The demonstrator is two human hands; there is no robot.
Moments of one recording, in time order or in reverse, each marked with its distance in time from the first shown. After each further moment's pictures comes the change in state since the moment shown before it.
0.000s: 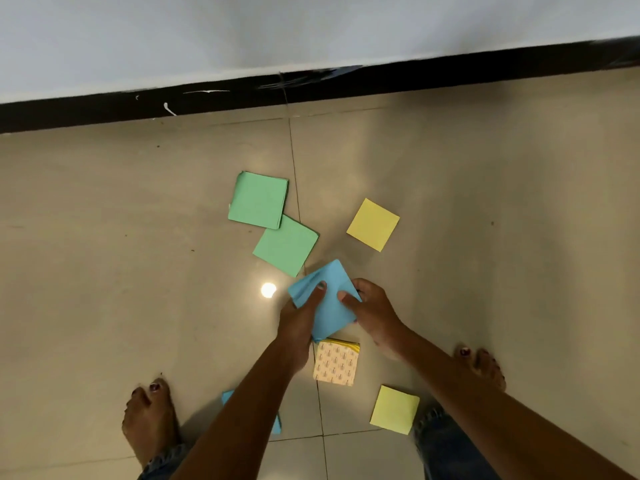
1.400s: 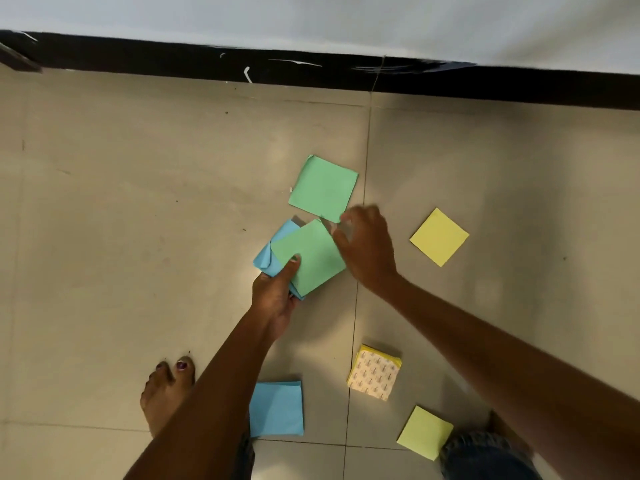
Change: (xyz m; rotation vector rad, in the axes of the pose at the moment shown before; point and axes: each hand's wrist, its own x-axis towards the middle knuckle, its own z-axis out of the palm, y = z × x) left_hand 0.037 0.053 -0.099 -0.373 0.174 0.089; right_hand 0.073 -0.074 0.097 -0.881 0.263 -0.558
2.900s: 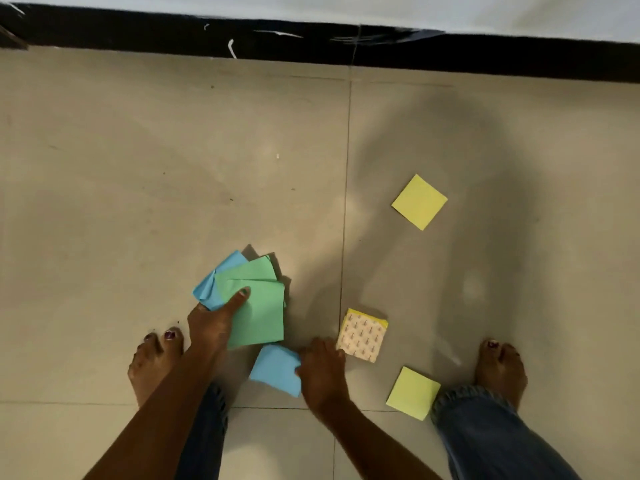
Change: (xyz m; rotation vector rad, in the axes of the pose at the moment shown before) left_hand -0.029 -0.044 -0.104 0.357 0.363 0.152; right_hand -0.220 0.035 0.103 -0.303 -0.572 0.040
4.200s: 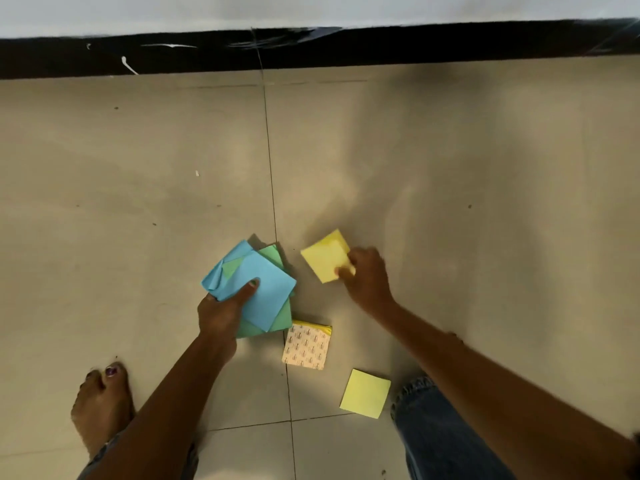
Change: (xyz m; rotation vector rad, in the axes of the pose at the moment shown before) left_hand -0.050 0.015 0.110 0.009 -0.186 0.022; right_hand 0.049 0.152 -0.152 0.440 0.391 0.186
